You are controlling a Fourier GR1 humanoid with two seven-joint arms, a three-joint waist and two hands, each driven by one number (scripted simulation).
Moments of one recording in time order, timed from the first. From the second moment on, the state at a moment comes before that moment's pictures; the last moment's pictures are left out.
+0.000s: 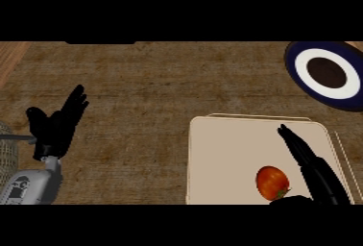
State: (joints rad) left arm -0.18 0.30 -0.02 -1.39 0.13 0.09 0.16; right arm 0.20 -0.25 0.10 -1.75 0.69 0.02 -0.09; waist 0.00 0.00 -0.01
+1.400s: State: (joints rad) left arm -0.17 0.25 0.03 -1.41 0.07 0.04 0.16; right arm -0.03 -0.19 0.11 -1.66 0.84 0.12 -0.03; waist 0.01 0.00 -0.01
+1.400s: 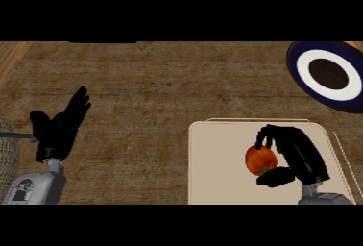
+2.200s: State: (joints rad) left arm -0.18 0.25 0.03 -1.41 0.08 0.03 0.18; right arm -0.70 -0.26 -0.24 -1.34 0.87 -0.04 0.26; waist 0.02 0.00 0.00
